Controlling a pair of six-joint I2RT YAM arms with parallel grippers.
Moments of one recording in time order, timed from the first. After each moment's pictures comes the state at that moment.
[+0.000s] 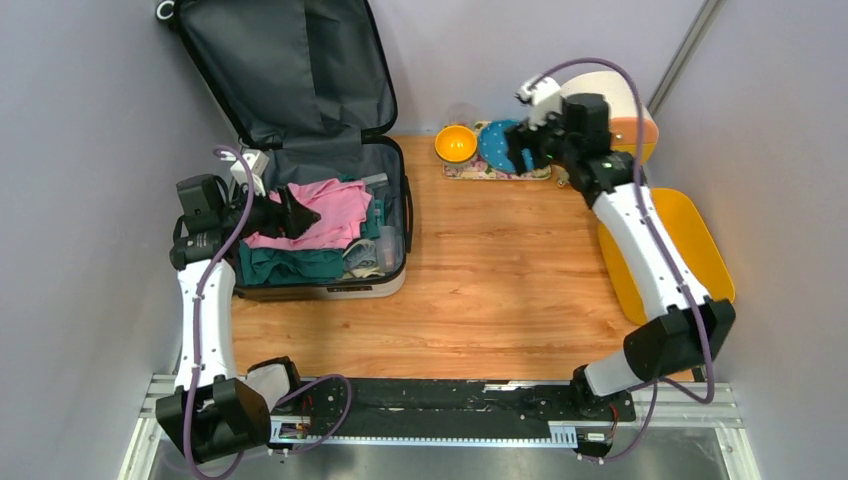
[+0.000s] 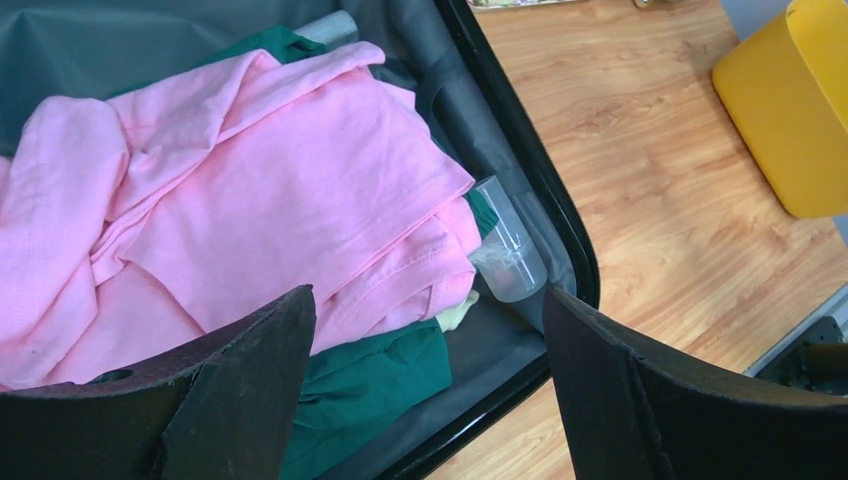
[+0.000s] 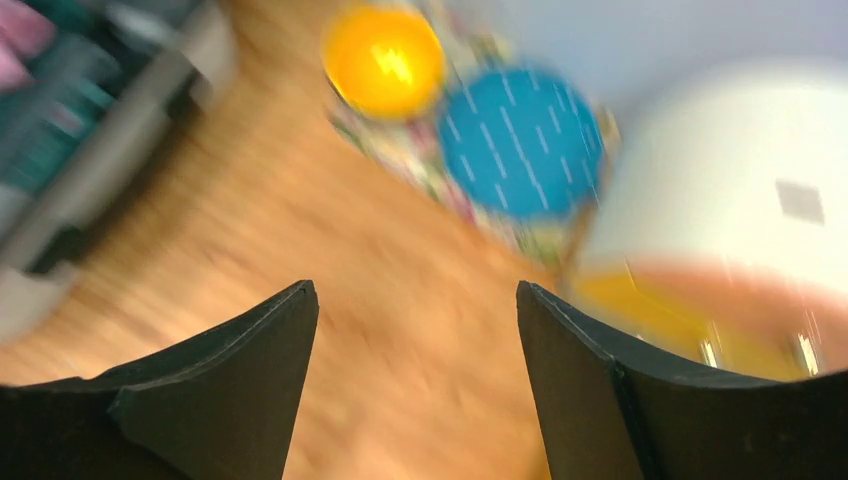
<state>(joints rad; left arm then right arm) 0.29 1.06 1.04 -0.57 0.83 0.06 0.34 1.53 1.64 -0.44 -0.17 -0.27</state>
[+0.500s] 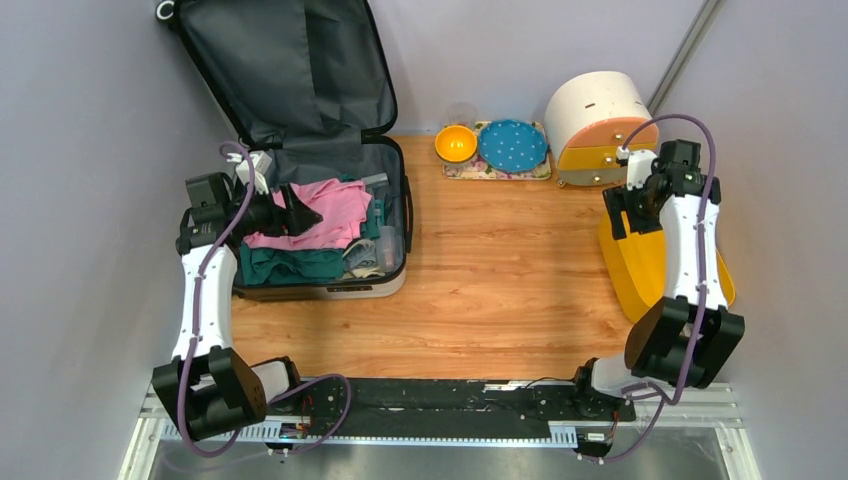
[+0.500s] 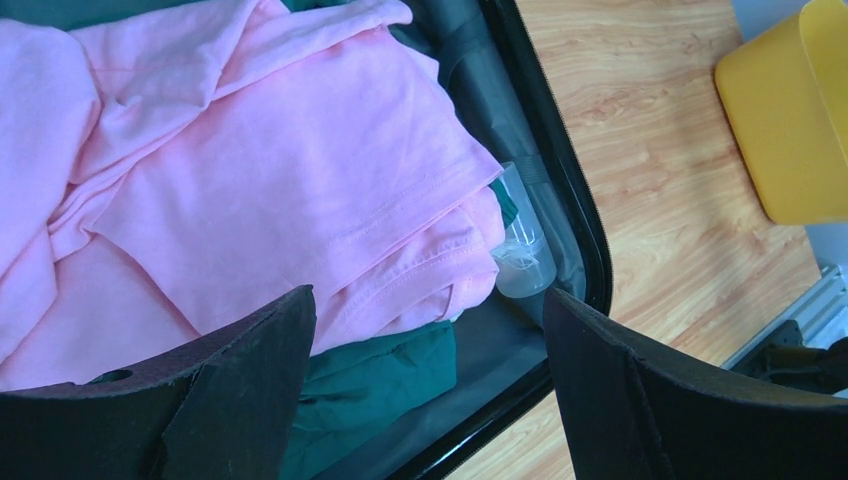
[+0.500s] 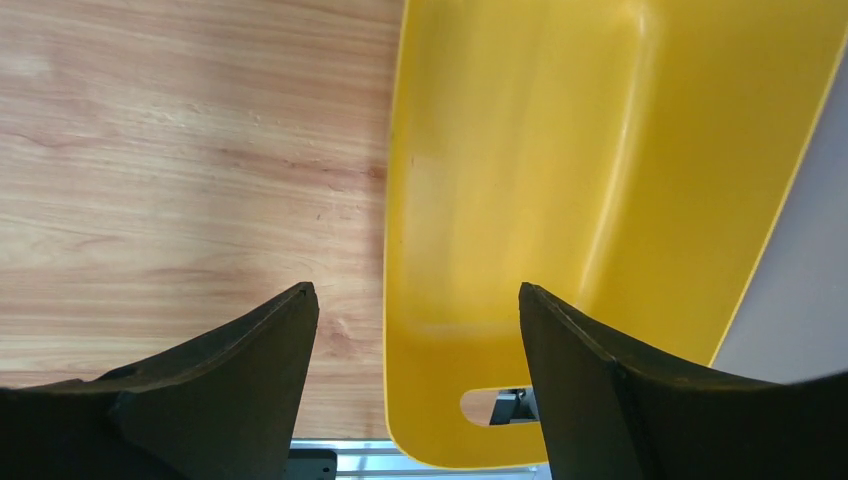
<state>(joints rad) 0.29 1.16 1.03 -0.56 0.82 0.03 -0.27 1.43 1.43 -1.03 -0.08 -0.48</state>
